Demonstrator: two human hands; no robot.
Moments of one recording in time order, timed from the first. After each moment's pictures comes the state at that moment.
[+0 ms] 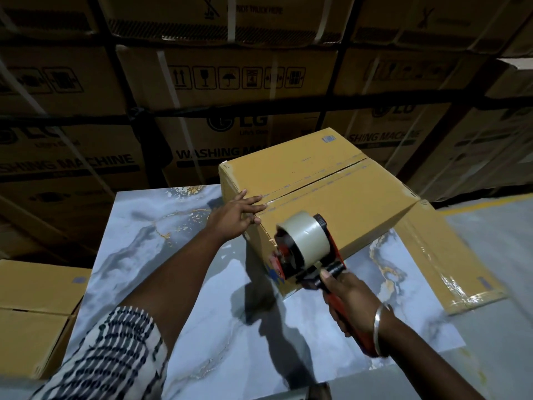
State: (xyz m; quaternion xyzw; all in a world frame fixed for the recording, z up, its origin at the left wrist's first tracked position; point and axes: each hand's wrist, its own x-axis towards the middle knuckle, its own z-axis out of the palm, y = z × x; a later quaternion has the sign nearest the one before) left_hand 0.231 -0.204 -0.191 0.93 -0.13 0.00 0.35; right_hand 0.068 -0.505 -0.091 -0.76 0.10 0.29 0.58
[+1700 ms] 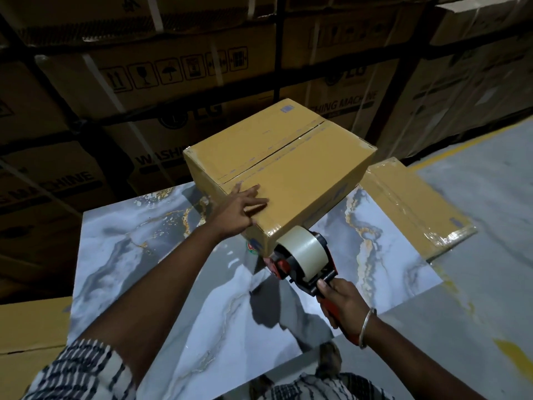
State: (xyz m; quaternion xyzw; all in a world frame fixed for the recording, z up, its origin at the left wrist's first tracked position) left_hand 0.204 -0.286 -0.140 0.94 -0.17 -0.09 0.28; right_hand 0.019 -0.550 -0.186 -0.73 0.07 0.17 0.66
